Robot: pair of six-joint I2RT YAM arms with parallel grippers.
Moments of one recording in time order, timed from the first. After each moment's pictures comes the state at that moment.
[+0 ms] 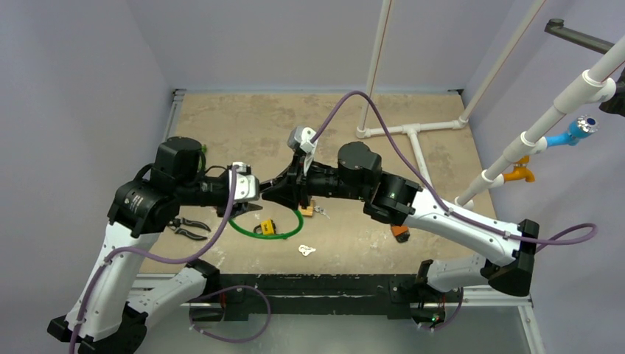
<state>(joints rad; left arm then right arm) -0.48 0.90 1.38 -1.15 0.70 0.80 1.10 1.30 1.30 -0.08 -0.28 0.23</state>
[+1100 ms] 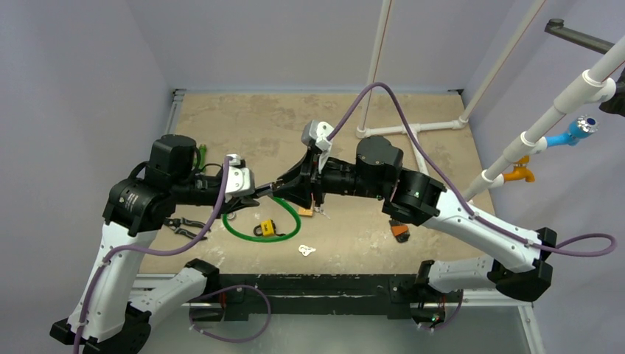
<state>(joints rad) -0.41 0.92 1.42 -1.22 0.79 0.72 1.11 1.21 1.40 -0.25 -0.26 0.16</state>
